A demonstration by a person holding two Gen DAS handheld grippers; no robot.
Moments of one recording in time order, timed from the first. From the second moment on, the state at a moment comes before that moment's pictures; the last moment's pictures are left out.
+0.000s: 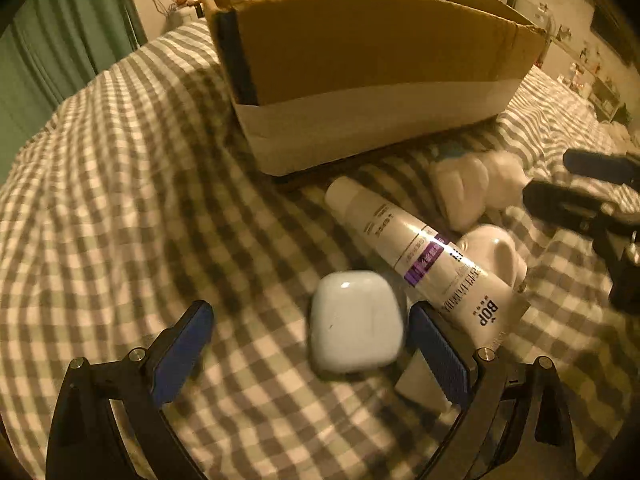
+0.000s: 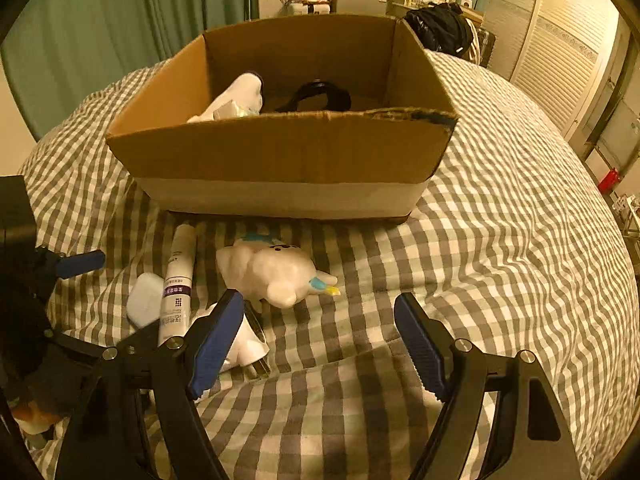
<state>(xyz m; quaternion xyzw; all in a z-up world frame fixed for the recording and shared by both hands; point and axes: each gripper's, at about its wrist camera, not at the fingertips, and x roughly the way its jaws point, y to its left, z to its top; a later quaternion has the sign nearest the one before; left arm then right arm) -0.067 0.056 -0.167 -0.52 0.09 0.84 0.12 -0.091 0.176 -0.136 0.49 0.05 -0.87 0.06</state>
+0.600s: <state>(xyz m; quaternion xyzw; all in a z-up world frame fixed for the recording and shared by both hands) -0.059 0.037 -0.153 -0.51 0.05 0.85 0.11 -0.115 0.153 -0.144 0.49 0.08 -0.86 0.07</state>
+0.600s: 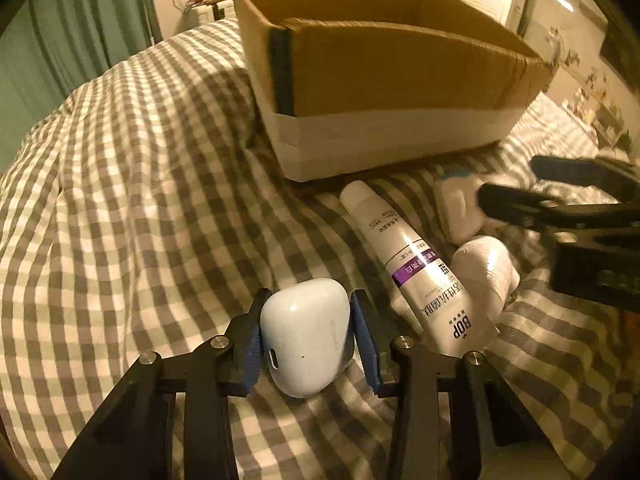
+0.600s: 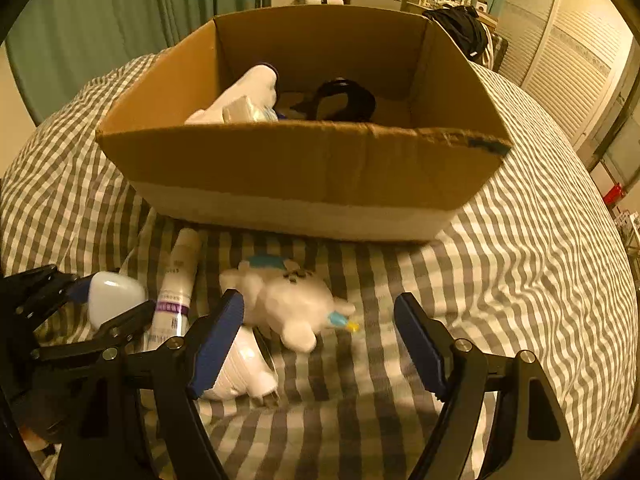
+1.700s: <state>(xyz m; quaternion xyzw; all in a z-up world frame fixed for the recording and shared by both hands) 0.005 0.050 -0.065 -0.47 0.03 0.88 0.06 -0.047 0.117 -0.092 0.43 0.13 -0.89 0.09</state>
